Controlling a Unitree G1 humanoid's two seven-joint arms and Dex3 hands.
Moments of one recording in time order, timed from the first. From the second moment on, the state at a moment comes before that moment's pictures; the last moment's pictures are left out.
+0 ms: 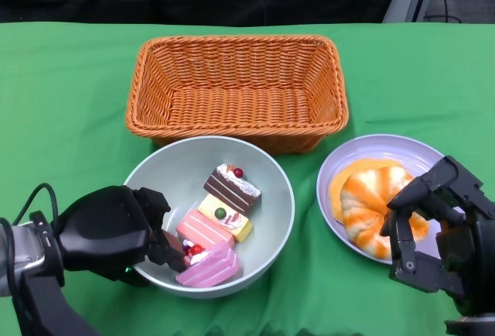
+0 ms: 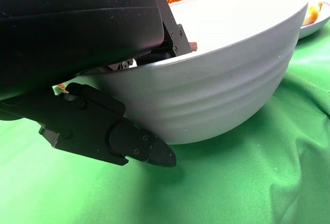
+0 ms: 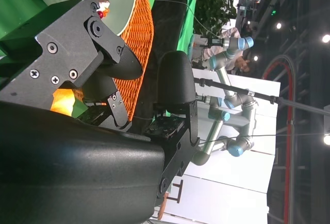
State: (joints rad) left arm -0.78 0.54 -0.97 1.09 1.19 -0.96 0.87; right arm 0.11 0.07 0.02 0.06 0.03 -0.63 0.05
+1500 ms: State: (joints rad) left arm -0.75 0.51 -1.01 1.14 1.23 -1.01 1.16; right arm 0.13 0.07 0.02 0.02 0.02 -0.60 0.03
